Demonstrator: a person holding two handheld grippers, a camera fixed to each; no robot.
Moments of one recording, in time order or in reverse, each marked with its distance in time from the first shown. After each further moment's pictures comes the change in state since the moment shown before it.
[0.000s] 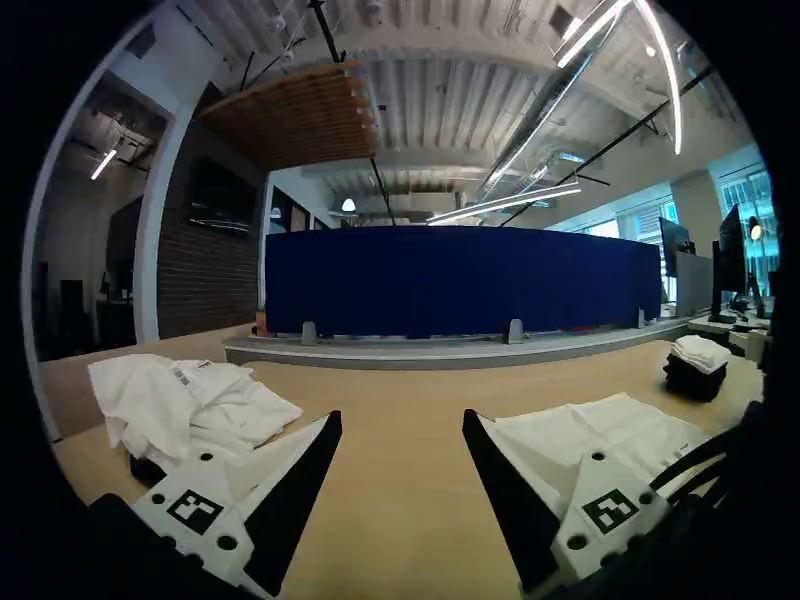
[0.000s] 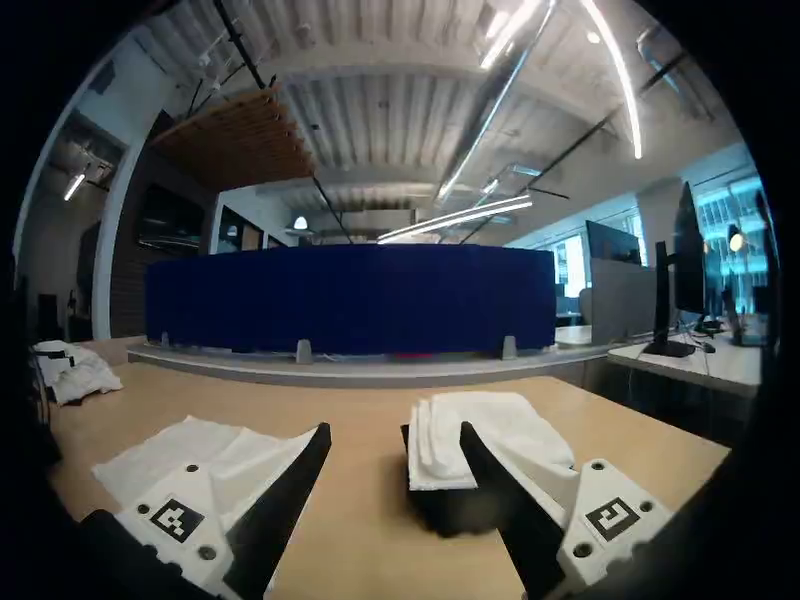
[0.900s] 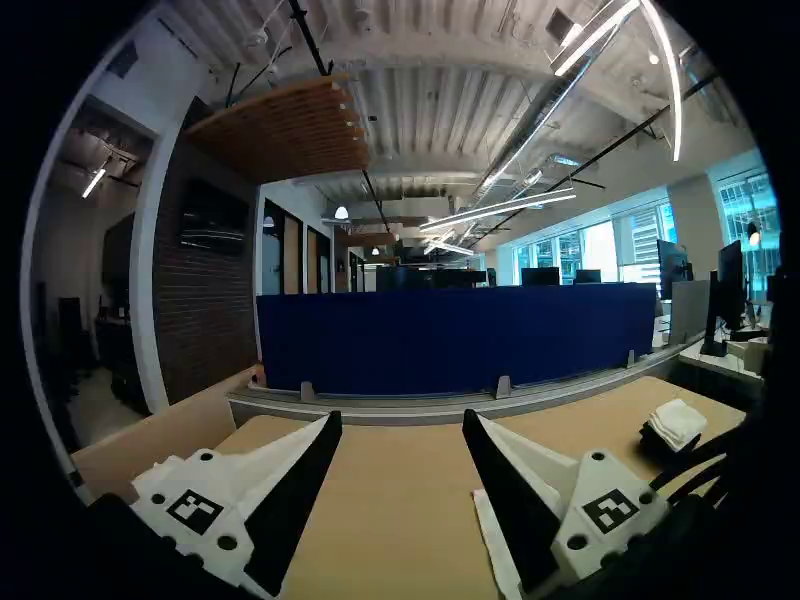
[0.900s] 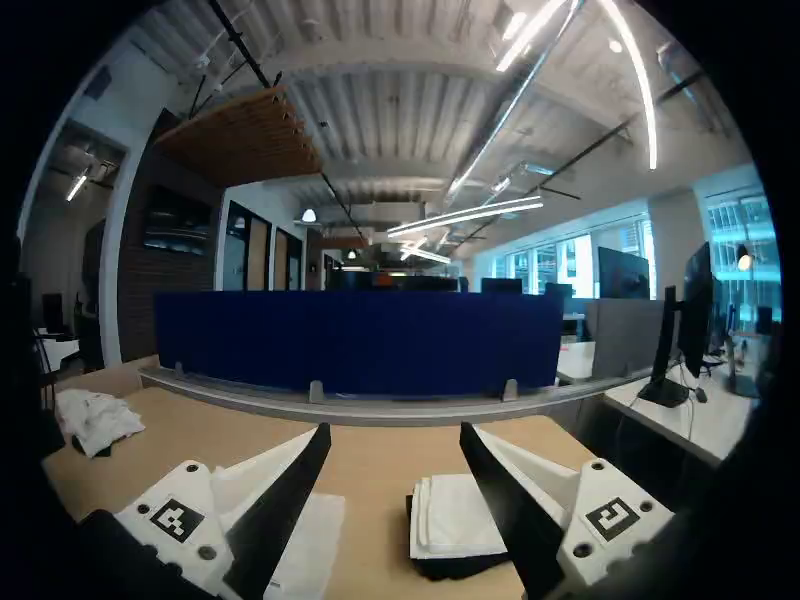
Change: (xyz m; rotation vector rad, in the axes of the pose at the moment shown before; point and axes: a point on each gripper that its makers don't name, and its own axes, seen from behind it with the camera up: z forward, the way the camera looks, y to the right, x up) left arm 0.190 0.013 -0.005 -0.024 -0.002 0.023; right arm 0.159 -0.010 -0.012 0.027 -0.059 -0.025
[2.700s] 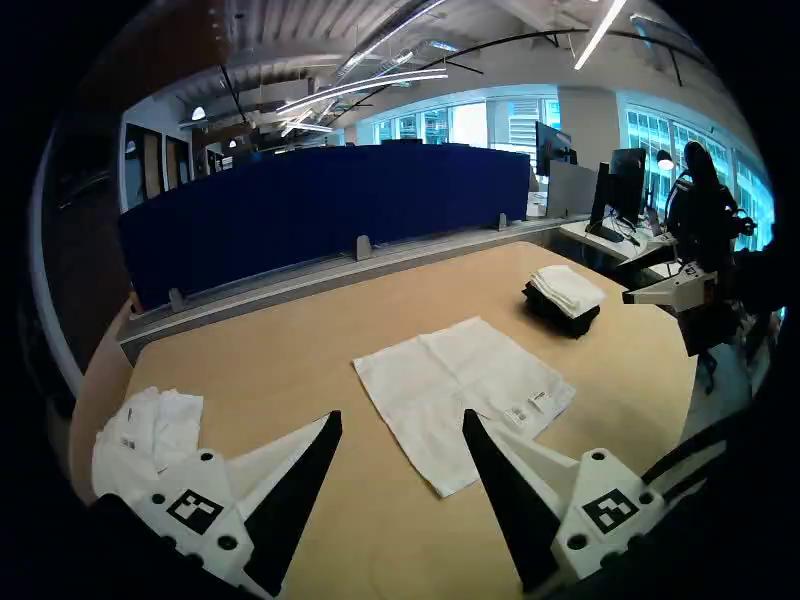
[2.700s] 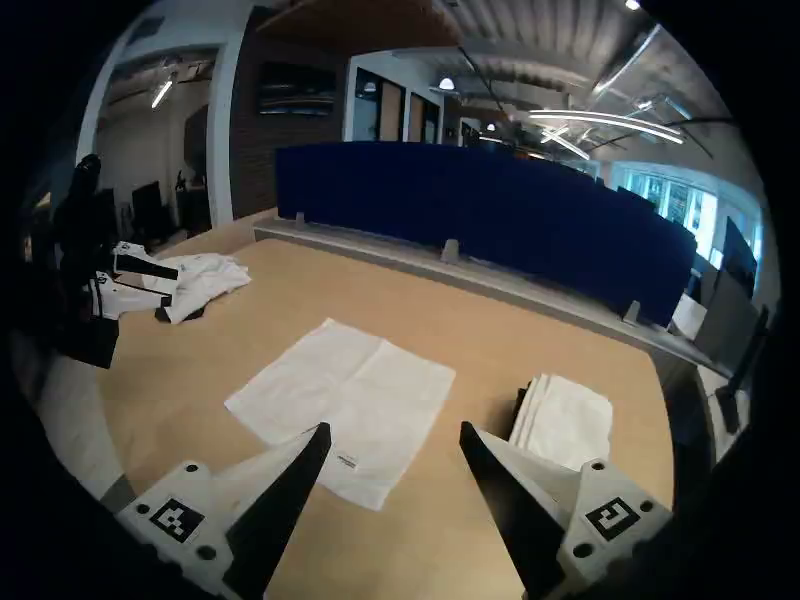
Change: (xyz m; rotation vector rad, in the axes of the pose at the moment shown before) left arm -0.115 0.091 -0.044 -0.501 -0.459 0.137; right arm -0.102 -0.084 -0.045 0.459 -0.508 -0.186
